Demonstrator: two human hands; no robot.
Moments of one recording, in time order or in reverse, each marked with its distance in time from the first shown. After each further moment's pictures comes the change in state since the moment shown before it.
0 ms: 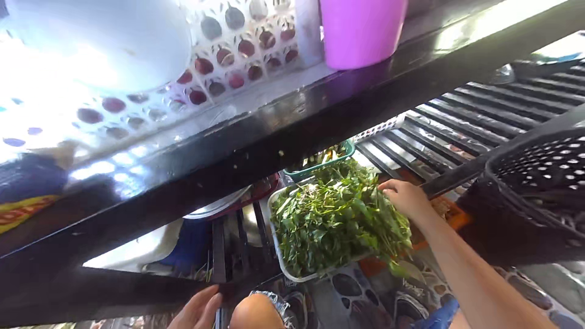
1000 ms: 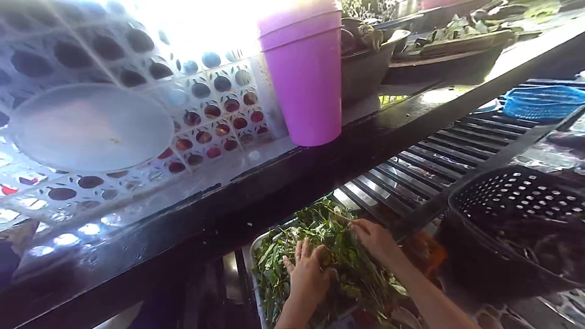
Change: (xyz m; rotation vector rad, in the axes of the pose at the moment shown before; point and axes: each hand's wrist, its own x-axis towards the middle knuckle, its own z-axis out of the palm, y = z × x) left_hand 0.140 0.204 0.201 0.298 -0.294 0.392; right_hand -0.003 -0.017 0.010 0.276 -0.017 -0.062
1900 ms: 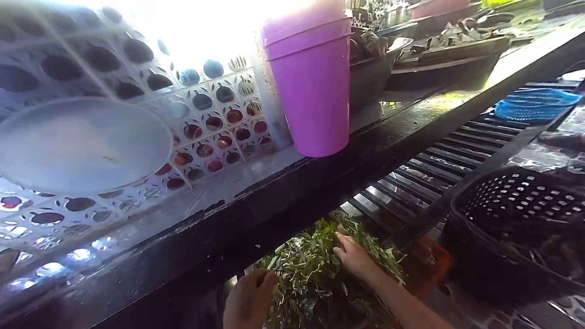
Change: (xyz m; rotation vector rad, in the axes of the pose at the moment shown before) left_hand -0.065 -0.057 -0.104 -0.222 0.280 -0.236; right_hand 0.021 0.001 0.070 -0.017 -0.203 0.130
